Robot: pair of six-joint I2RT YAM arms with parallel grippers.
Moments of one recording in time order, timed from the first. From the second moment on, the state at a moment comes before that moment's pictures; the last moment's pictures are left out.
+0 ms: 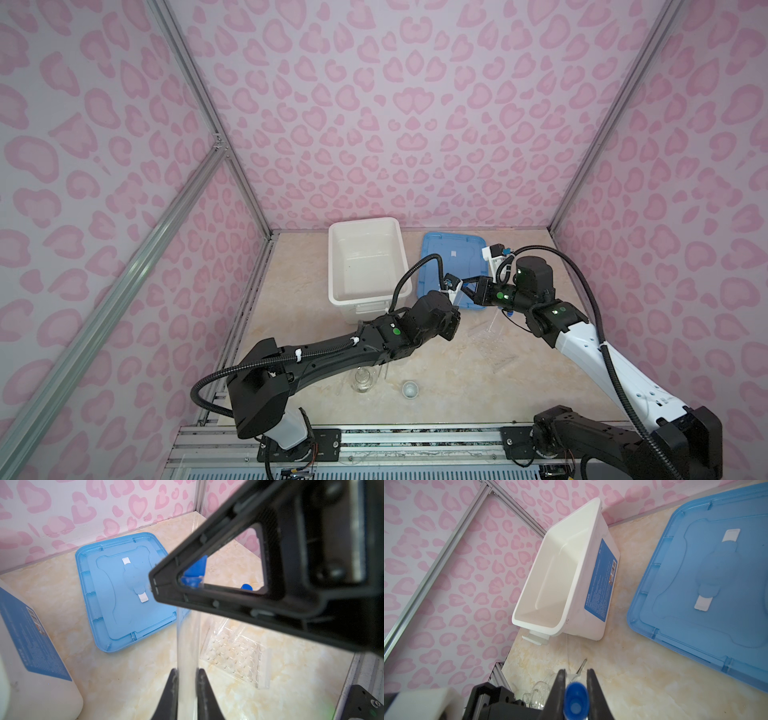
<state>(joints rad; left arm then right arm) -1.07 1.57 1.15 -0.09 -0.24 -0.29 0.34 1.13 0.90 -0.23 -0.51 0.54</state>
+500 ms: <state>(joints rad) -1.06 1.46 1.11 -0.03 -0.14 -0.40 0.38 0.79 0.77 -0.41 -0.16 0.38</state>
